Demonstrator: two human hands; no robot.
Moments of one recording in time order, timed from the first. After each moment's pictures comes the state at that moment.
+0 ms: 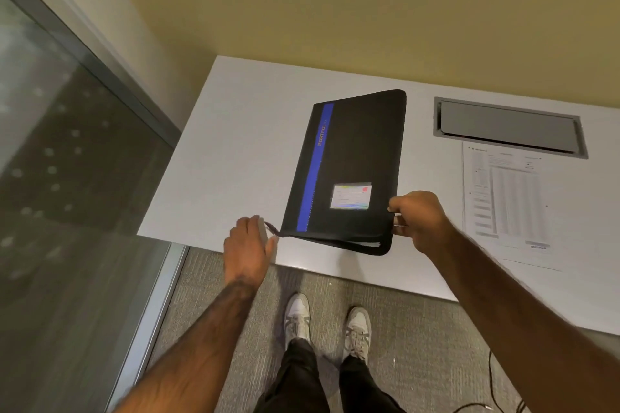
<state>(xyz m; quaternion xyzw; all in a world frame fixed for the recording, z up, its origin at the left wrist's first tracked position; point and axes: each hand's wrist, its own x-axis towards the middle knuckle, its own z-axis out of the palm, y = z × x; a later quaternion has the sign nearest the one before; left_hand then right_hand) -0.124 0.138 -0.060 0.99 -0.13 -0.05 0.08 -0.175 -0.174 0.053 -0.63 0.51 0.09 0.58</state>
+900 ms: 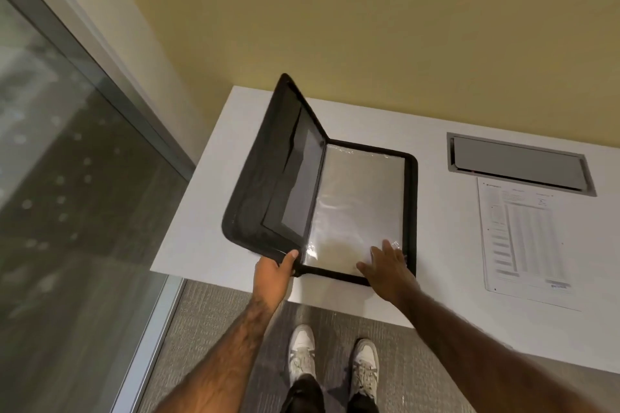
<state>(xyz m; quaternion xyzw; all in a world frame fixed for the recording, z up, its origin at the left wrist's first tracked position) -0.084 0.137 -0.069 0.81 0.12 -0.23 0.52 -0.166 -0.109 -0.040 -0.90 0.24 0.28 0.23</state>
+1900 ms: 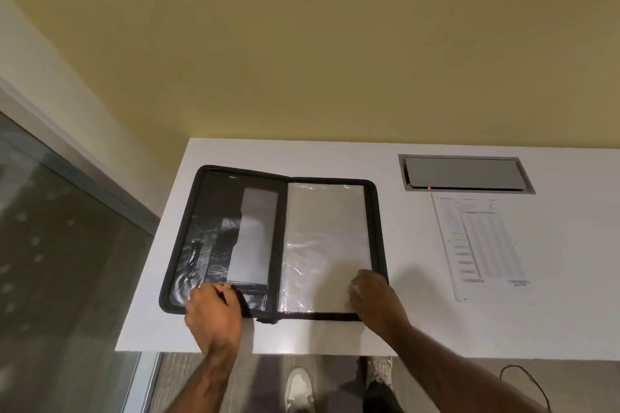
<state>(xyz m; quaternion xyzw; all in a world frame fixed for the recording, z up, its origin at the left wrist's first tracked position) -0.046 0.144 -0.010 0.96 0.10 -0.03 0.24 -0.181 -0.129 -0.029 -0.92 0.23 0.17 0.26</state>
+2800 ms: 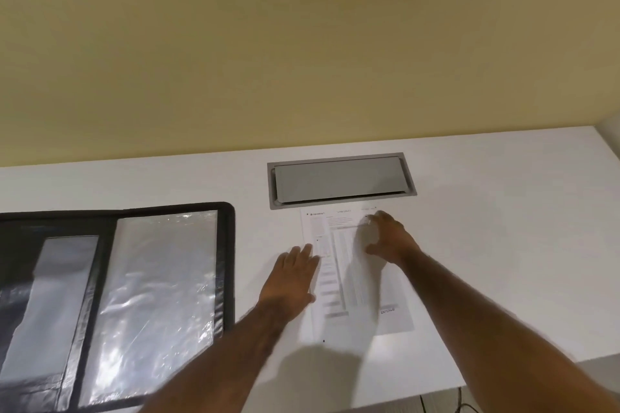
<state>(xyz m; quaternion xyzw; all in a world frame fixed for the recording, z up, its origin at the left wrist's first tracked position) -0.132 -0.309 -0.059 0.82 -0.51 -0.26 0.00 -0.232 -0.563 -0.035 -0.88 0.36 0.20 0.25</state>
